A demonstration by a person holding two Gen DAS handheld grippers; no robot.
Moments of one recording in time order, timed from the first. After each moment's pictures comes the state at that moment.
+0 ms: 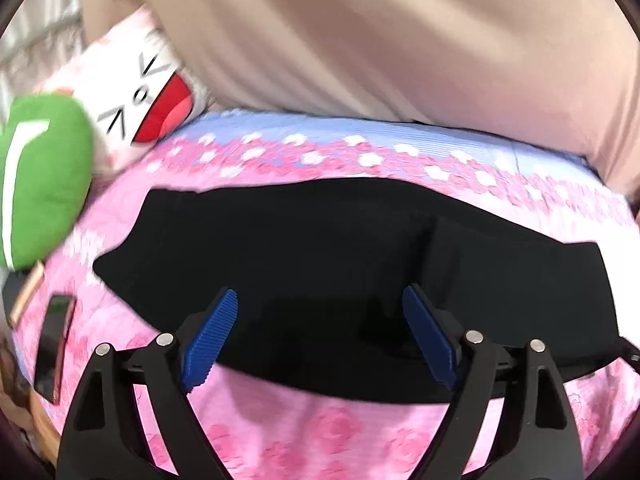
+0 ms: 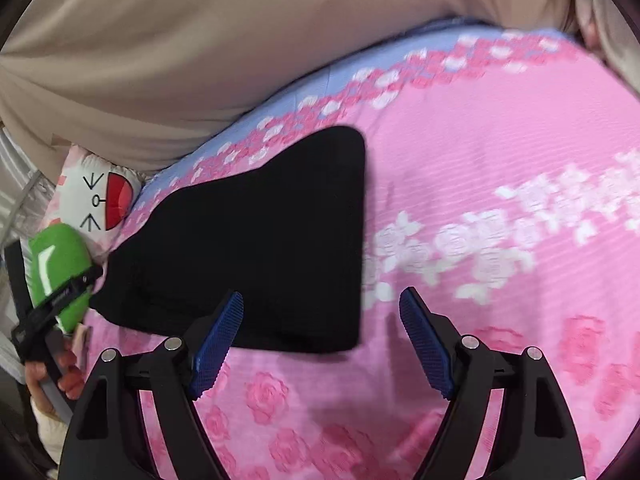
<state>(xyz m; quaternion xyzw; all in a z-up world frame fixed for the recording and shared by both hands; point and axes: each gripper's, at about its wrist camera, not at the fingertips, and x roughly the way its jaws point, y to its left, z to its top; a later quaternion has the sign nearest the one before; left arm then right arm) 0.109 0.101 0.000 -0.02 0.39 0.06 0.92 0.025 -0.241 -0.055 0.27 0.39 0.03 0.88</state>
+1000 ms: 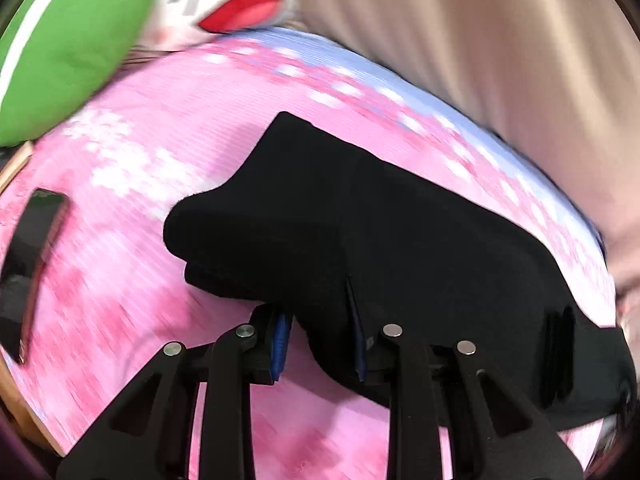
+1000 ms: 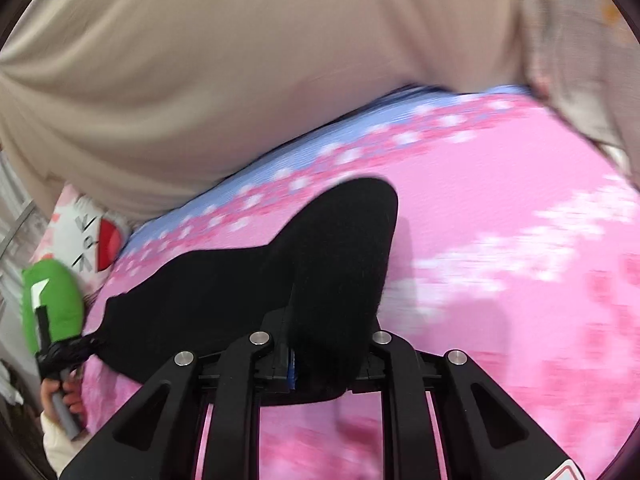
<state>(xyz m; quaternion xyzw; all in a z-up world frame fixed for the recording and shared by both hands) 0.102 0.192 -0.042 -0.16 0.46 0.06 0.87 -0.034 -0.293 0.005 0.25 0.31 -0.07 0.92</state>
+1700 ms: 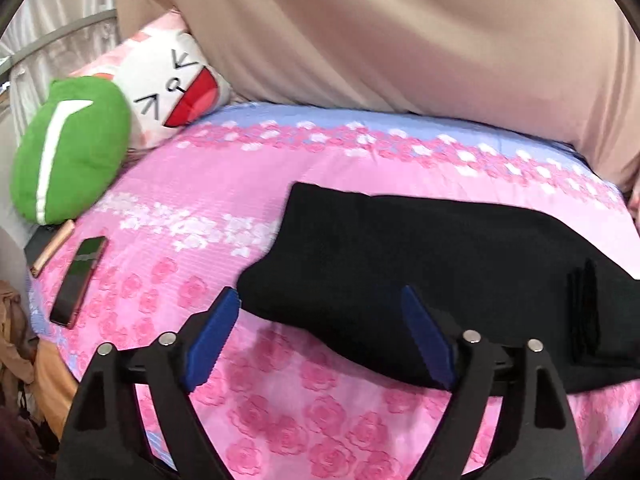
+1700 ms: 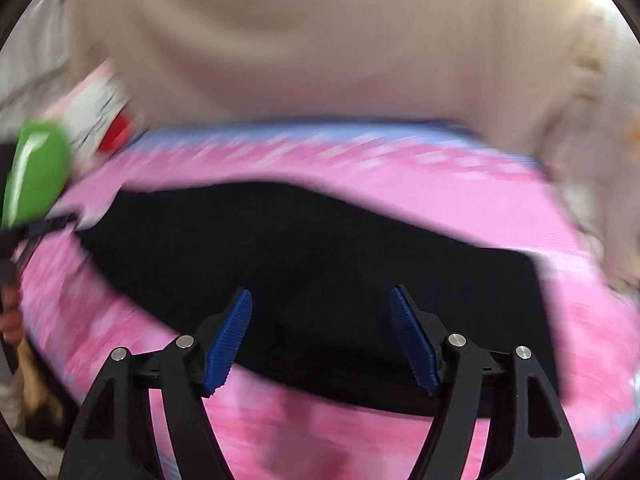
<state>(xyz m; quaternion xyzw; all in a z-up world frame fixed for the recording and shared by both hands) 0.012 0.046 -0.001 0.00 0.38 0.08 0.92 -0.057 -0.187 -0.007 0.01 0.35 -0.01 0.94</state>
